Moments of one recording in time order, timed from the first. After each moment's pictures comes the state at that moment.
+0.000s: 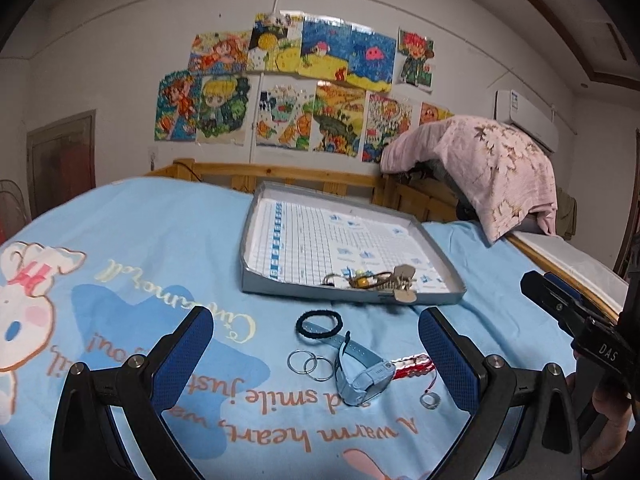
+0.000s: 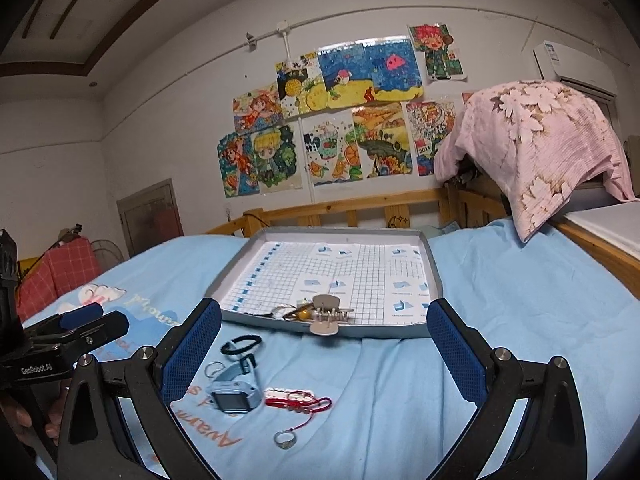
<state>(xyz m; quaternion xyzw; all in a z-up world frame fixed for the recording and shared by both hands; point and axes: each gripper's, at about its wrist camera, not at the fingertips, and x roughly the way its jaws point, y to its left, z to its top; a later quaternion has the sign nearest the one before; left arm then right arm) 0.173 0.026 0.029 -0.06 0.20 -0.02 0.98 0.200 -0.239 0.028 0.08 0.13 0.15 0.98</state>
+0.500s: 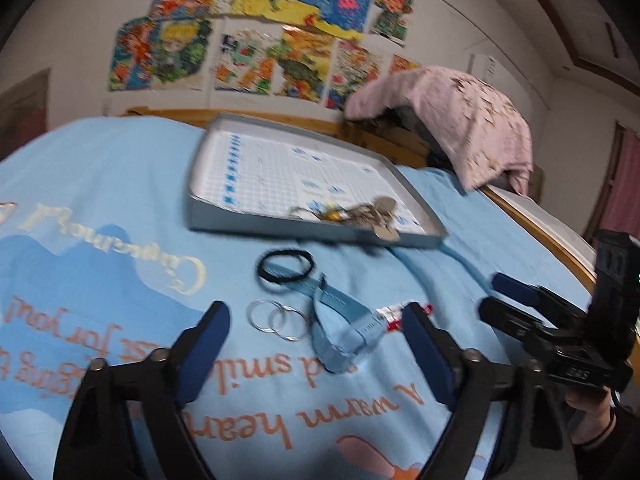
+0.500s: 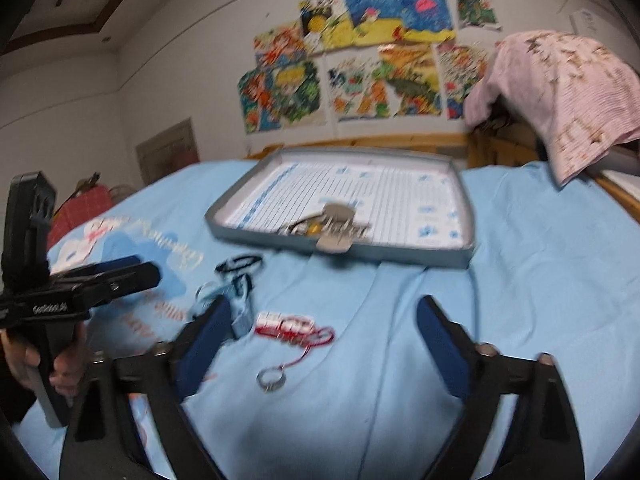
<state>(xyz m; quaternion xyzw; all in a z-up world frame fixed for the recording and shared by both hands) 0.208 0.023 -0.025 -0.07 0.29 -0.12 0.95 0.222 -0.227 -0.027 0.04 0.23 0.22 0.95</state>
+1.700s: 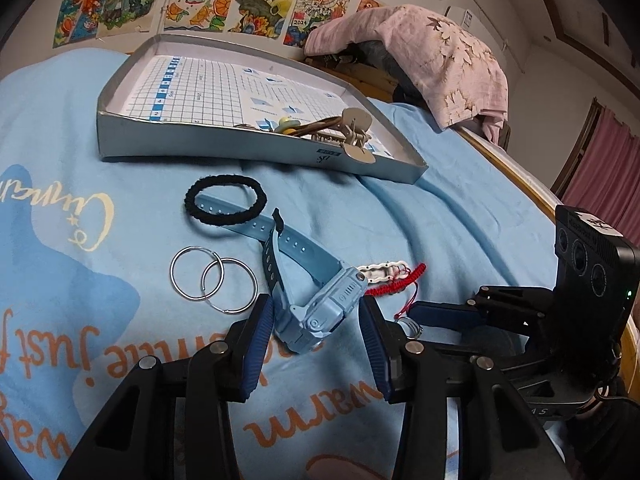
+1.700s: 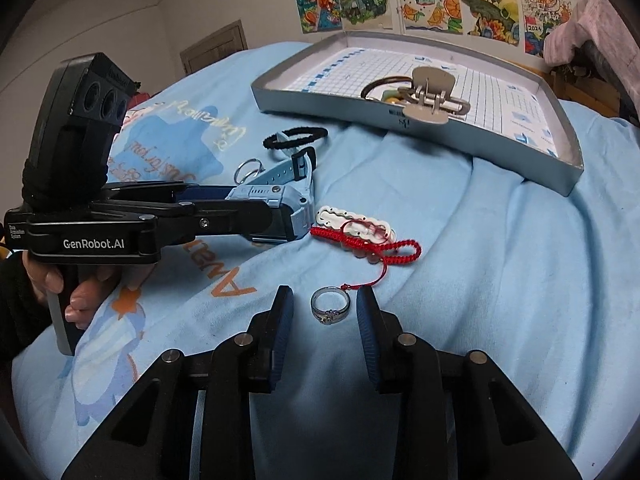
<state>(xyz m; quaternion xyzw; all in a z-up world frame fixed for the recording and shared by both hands) 0.254 0.000 -0.070 -0.07 0.38 -0.20 0.90 0.235 -0.185 -0.080 -0.04 0.37 0.31 0.87</state>
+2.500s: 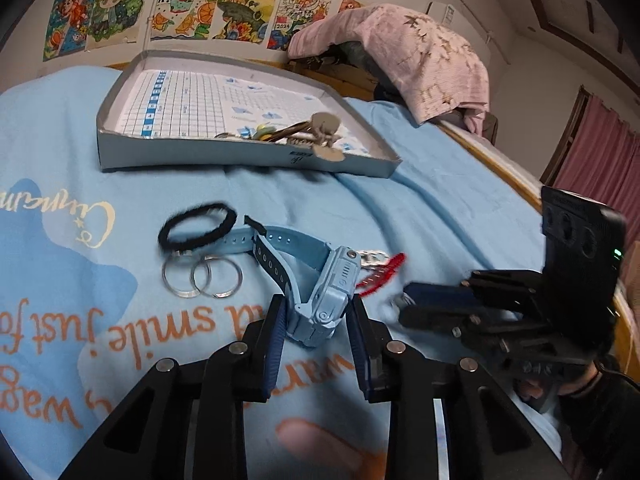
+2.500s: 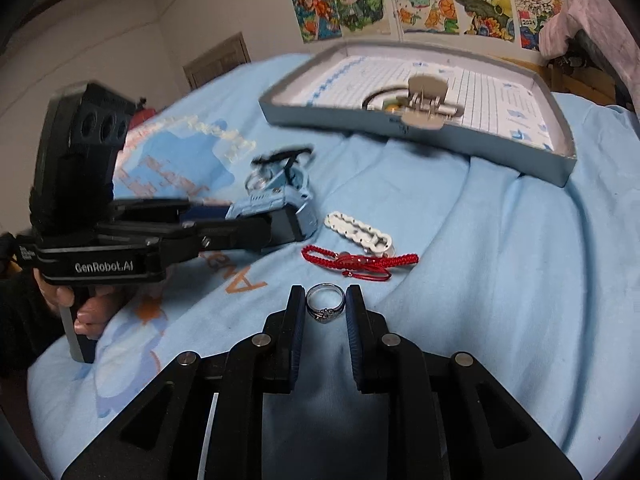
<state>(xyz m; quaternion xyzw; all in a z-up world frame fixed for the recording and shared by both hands) 0.223 -0.001 -0.053 -0.06 0.37 -0.23 0.90 0.225 -0.198 -0.070 0.00 0.36 0.33 0.87</state>
